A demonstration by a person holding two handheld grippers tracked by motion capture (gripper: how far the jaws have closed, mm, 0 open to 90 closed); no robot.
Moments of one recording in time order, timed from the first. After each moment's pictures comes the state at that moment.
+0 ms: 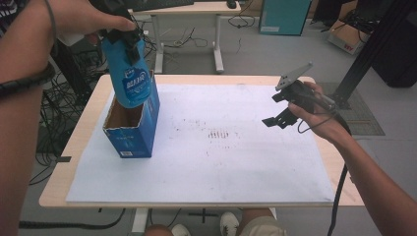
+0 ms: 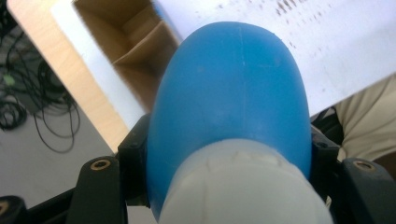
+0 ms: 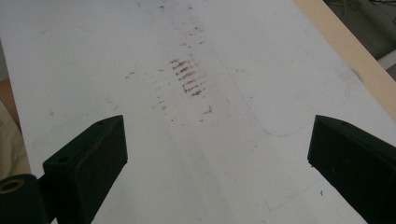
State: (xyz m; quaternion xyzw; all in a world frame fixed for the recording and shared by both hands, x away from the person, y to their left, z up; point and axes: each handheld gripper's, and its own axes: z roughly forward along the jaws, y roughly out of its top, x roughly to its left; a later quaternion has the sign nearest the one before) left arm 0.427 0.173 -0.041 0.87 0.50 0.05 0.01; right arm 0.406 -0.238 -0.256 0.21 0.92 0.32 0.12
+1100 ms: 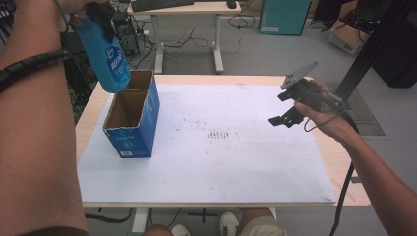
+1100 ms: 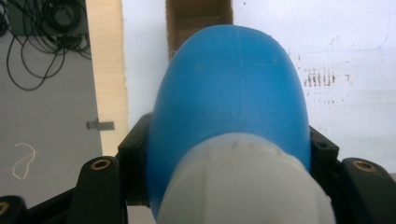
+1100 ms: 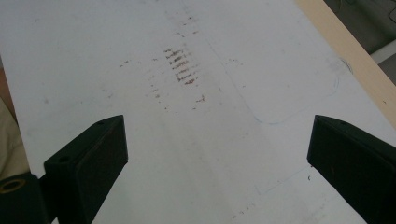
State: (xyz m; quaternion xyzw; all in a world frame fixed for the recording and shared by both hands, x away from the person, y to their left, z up) left arm 0.451 0.231 -0.025 0.72 0.69 0.06 0.05; right arm 0.405 -0.248 -0.251 0.21 0.92 0.30 0.12
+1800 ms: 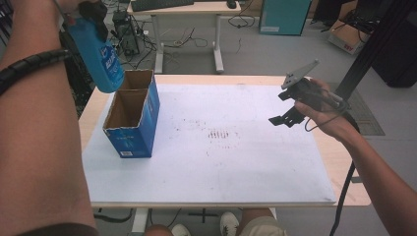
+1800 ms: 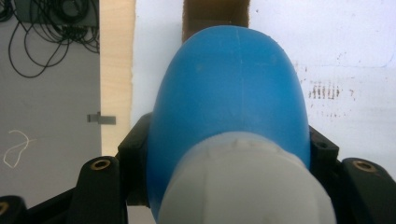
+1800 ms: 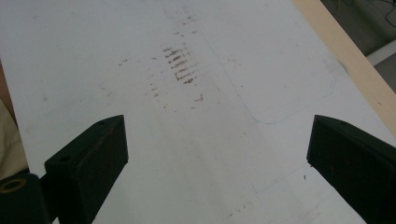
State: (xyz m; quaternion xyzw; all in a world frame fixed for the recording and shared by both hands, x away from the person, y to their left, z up) left arm 0.449 0.244 -0.025 0.70 0.71 0.06 0.06; right arm 0.404 -0.248 -0.248 0.21 0.92 0.30 0.13
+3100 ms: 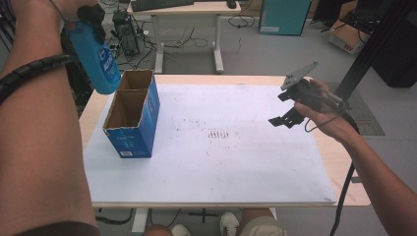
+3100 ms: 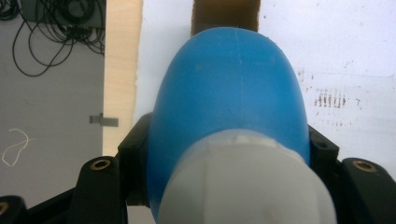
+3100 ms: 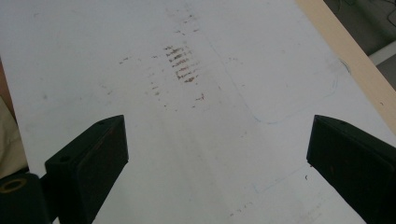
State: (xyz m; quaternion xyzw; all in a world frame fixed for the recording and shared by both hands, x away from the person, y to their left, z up) left arm 0.449 0.250 -0.033 0.69 0.72 0.07 0.06; right arm 0.404 -0.248 -0.250 0.21 0.92 0.30 0.13
